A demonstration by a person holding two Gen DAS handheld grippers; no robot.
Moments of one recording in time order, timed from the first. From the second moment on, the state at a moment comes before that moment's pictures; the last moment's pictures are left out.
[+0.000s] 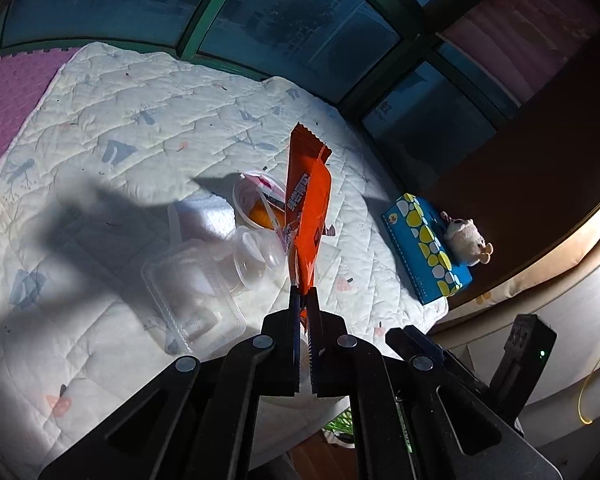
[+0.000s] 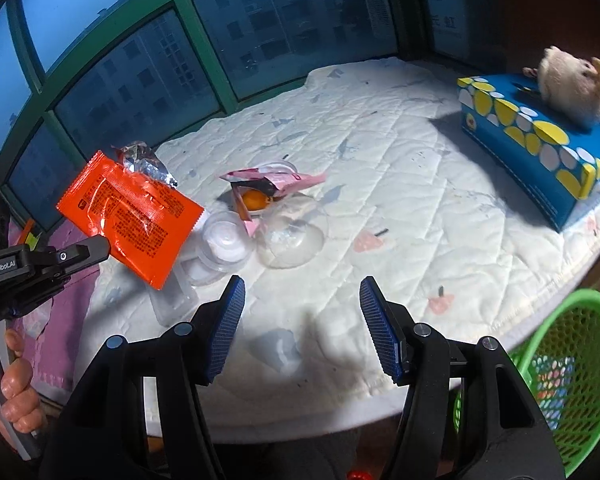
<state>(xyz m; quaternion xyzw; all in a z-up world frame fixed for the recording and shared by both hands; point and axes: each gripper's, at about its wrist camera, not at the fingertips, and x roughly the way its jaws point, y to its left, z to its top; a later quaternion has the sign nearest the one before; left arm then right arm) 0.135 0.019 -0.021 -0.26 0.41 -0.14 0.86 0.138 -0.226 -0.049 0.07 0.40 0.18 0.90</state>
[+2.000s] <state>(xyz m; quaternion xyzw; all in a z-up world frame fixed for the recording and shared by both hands) 0.175 0.033 -0.001 -0.25 0.40 -0.17 0.87 0.227 -0.197 -0.019 0.01 0.42 0.26 0.87</state>
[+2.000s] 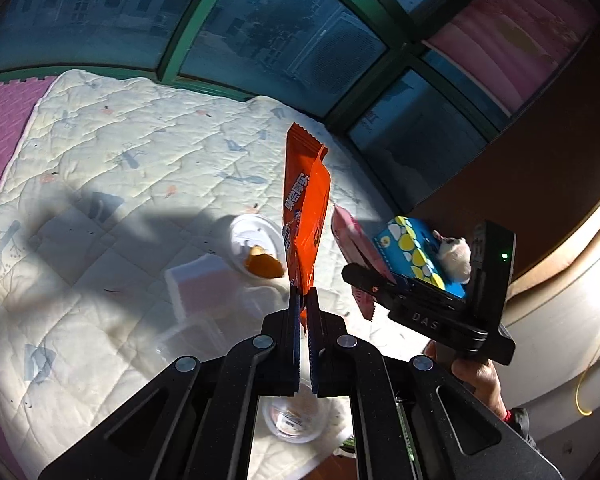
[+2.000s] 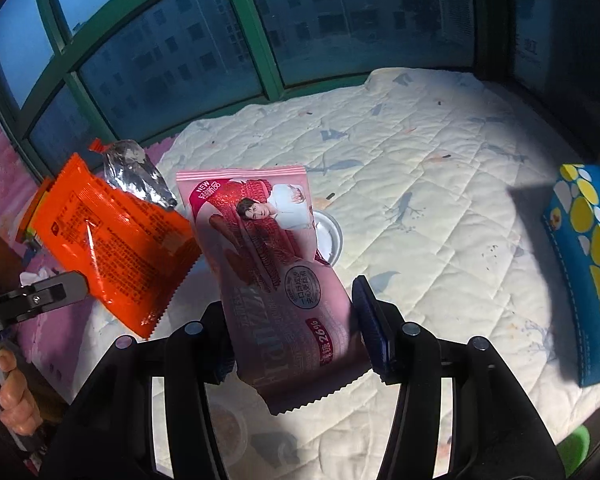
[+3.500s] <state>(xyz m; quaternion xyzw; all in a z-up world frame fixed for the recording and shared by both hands) 0.109 -0.300 -0.065 -0.04 0.52 -0.40 0.75 0.011 -0.502 -0.128 0.25 0.43 -0.08 0.86</state>
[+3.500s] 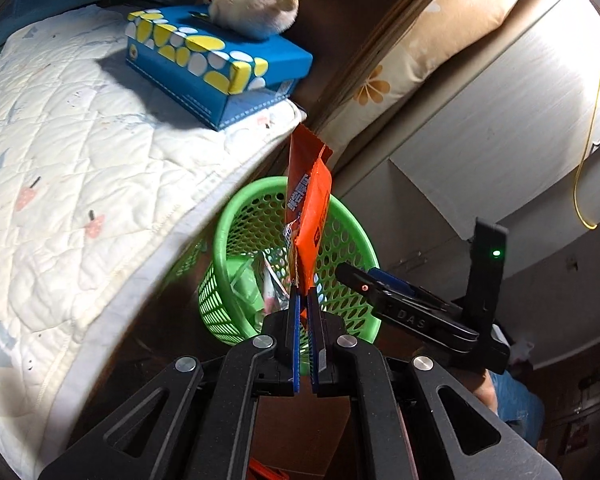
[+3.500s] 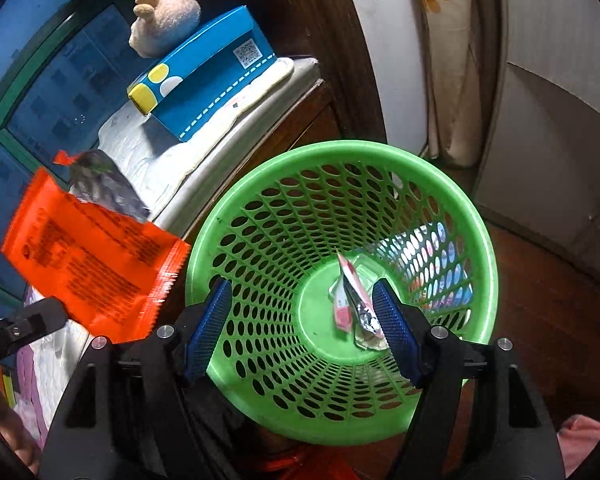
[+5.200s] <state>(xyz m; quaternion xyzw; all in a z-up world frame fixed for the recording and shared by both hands) 0.127 -0.071 -0.042 -0.09 0.47 -0.17 0.86 0.044 -0.334 -0.067 0.15 0.40 0.09 0.90</state>
